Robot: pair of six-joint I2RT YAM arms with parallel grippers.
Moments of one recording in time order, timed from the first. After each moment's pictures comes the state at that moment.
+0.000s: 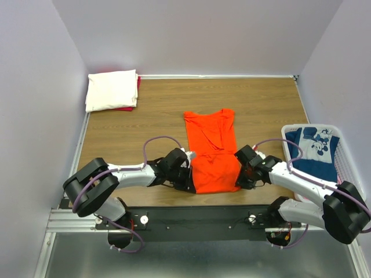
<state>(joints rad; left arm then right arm) -0.91 1.45 0.53 0.03 0.42 -0.77 0.65 1.13 0.53 -0.70 0.11 1.04</state>
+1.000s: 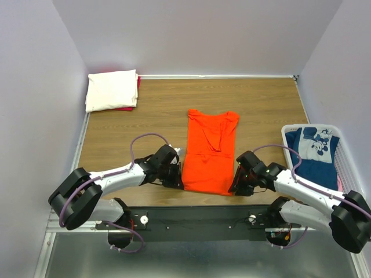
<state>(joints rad) -0.80 1.29 0.53 -0.22 0.33 -0.70 0.69 1.02 0.44 -0.63 -0.07 1.05</state>
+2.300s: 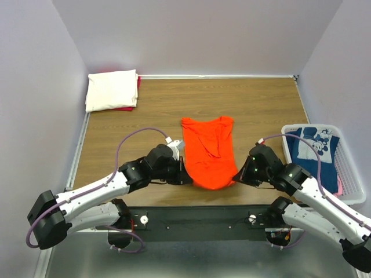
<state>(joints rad) -0.94 0.98 0.56 -0.26 0.25 -0.83 0.71 0.72 0.58 -0.81 -0.02 1.02</state>
